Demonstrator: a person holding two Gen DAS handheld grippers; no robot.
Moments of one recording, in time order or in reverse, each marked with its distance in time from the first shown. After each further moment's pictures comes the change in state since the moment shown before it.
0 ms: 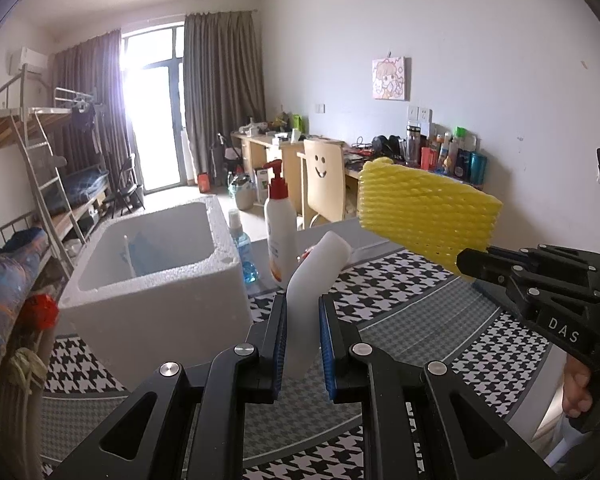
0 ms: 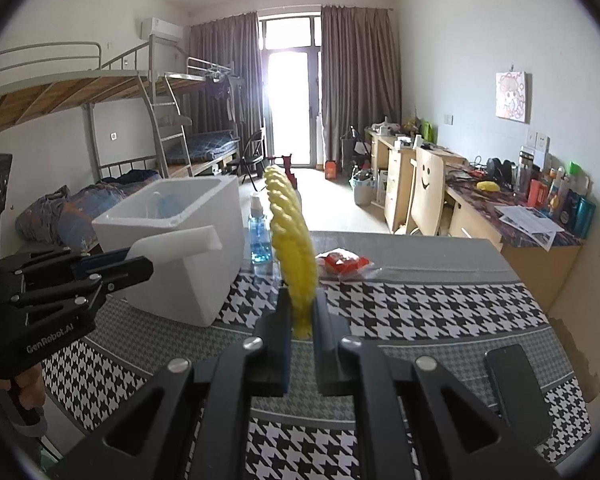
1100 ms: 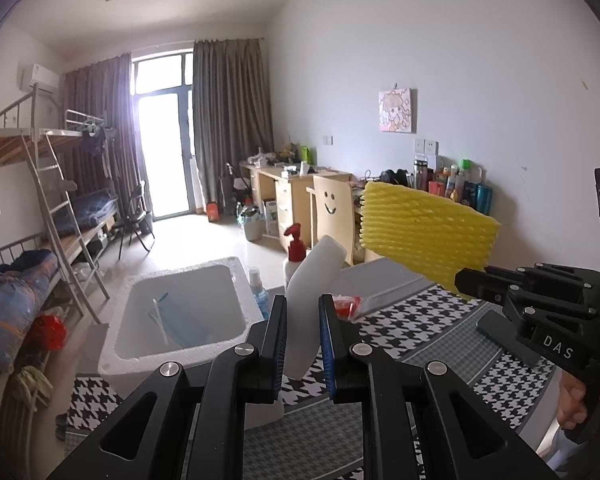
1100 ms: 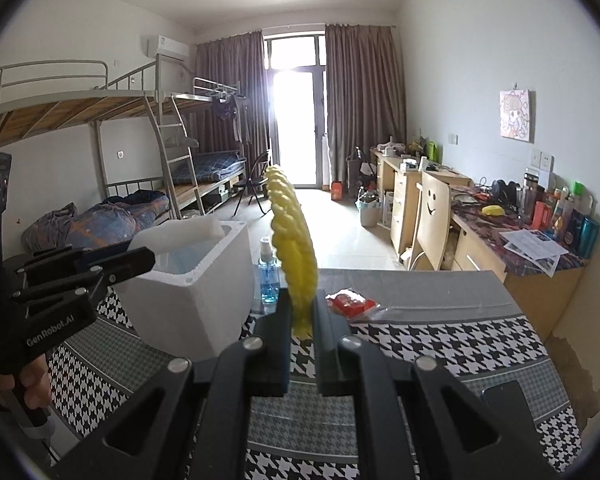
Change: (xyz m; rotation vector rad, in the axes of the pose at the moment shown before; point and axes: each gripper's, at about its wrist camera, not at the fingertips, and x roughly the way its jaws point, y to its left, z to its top) left arm -0.020 0.014 0.038 -0.001 -0.112 0.031; right arm -0.007 0.003 0.041 -0.004 -0.071 0.025
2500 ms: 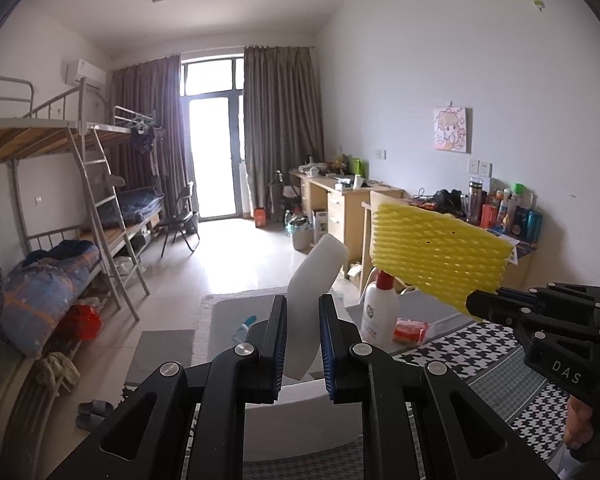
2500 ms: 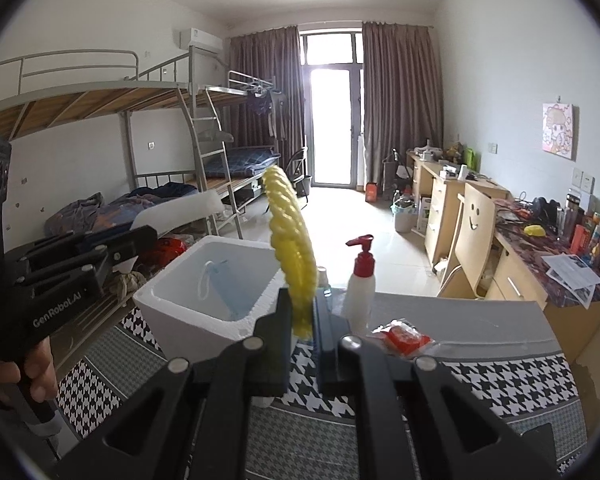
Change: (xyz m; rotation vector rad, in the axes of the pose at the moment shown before) left arm 0.007 0.056 0.018 -0.074 -0.031 0.170; right arm 0.047 0.043 0.038 -0.057 0.018 0.115
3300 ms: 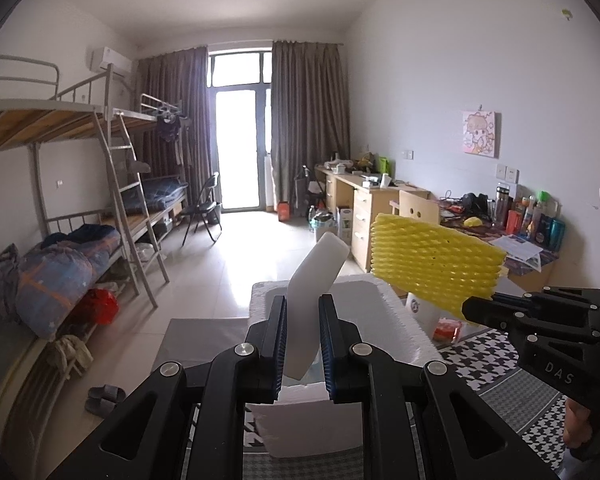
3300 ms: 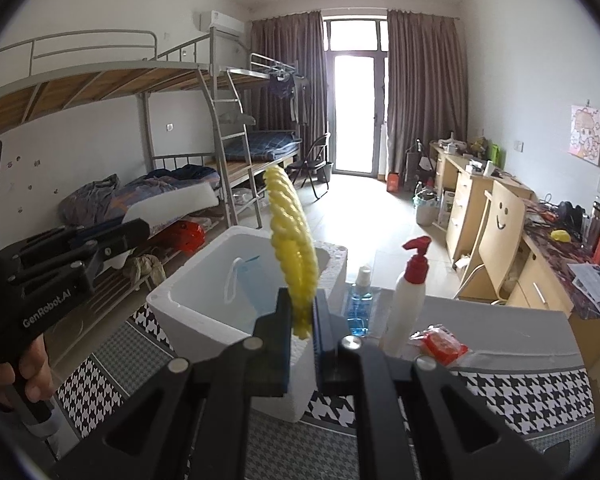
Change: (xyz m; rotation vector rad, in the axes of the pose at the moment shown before) left arm 0.003 0.033 -0.007 -0.055 0.014 0.080; right arm 0.039 0.027 0.006 -0.046 0.061 0.070
